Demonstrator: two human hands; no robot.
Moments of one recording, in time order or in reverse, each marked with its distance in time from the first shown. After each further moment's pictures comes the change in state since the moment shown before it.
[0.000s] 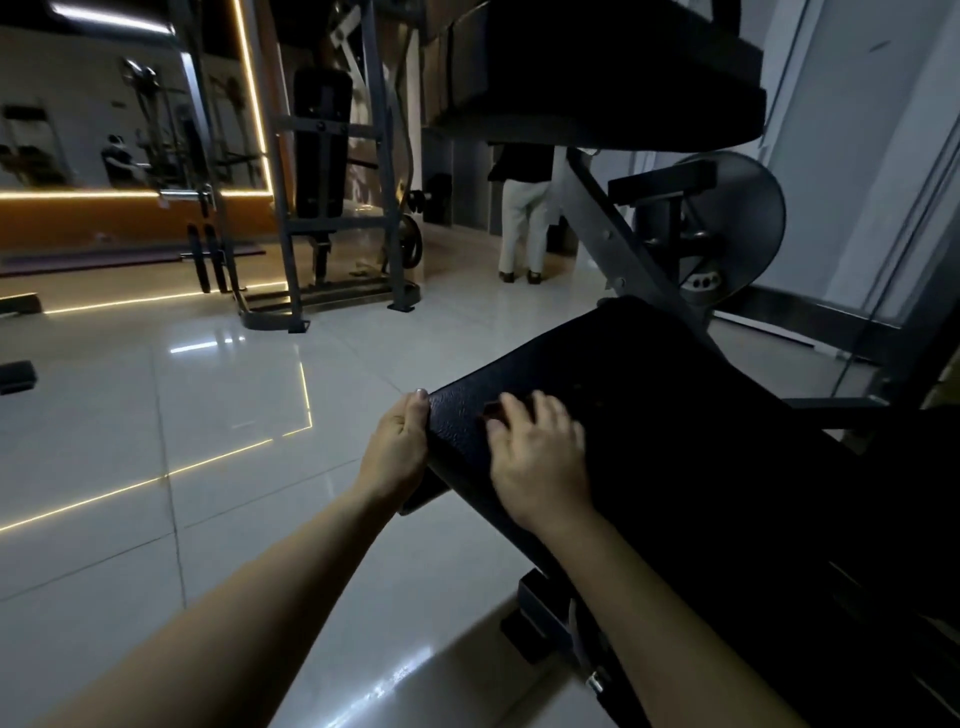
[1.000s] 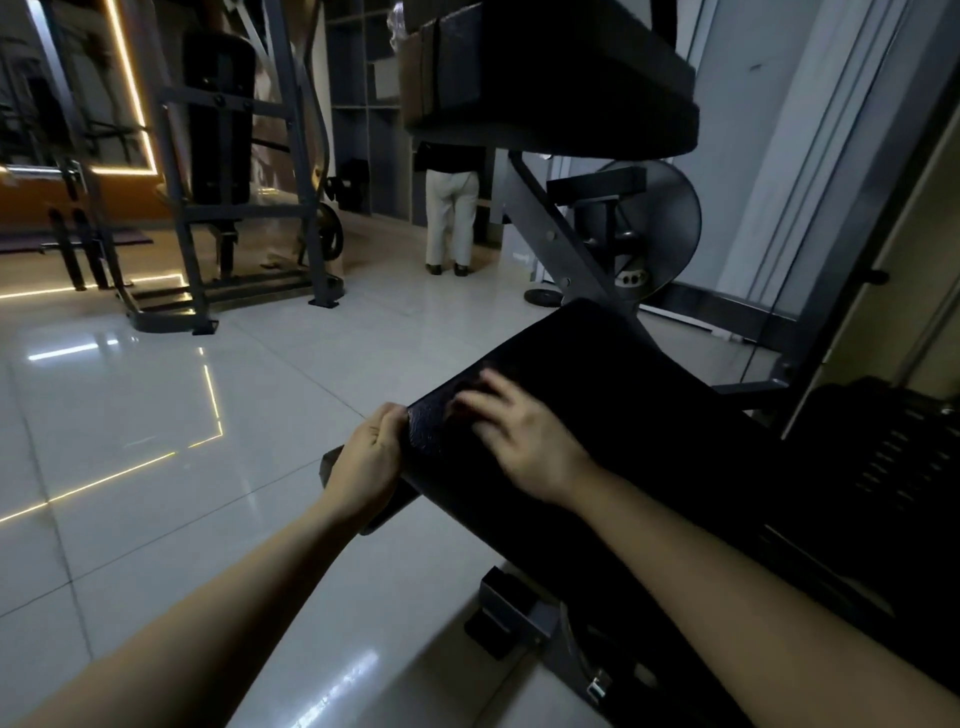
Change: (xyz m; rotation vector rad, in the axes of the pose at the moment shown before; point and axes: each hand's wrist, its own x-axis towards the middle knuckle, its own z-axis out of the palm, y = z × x) left_hand 0.028 -0.014 -0.011 0.002 -0.245 0.082; right_hand 0.049 0.032 -0.012 0.112 -0.144 -0.287
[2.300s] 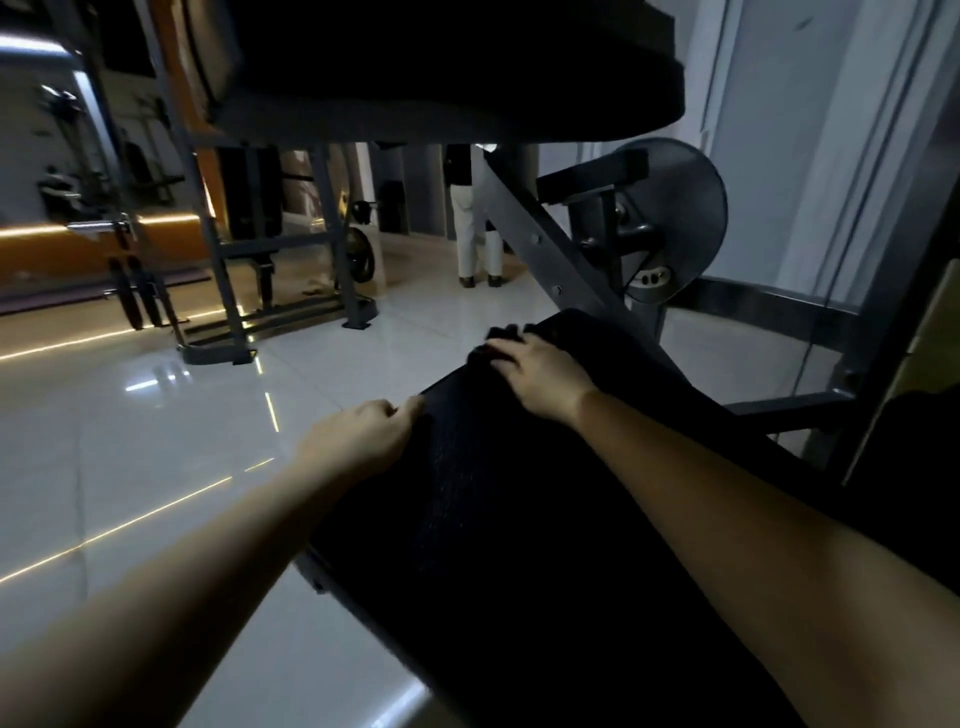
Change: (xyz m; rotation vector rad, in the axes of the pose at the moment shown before) left_hand 0.084 0.078 0.060 0.814 -0.142 -0.195; right_hand 0.111 0.145 -0.047 -0.057 -0.064 0.191
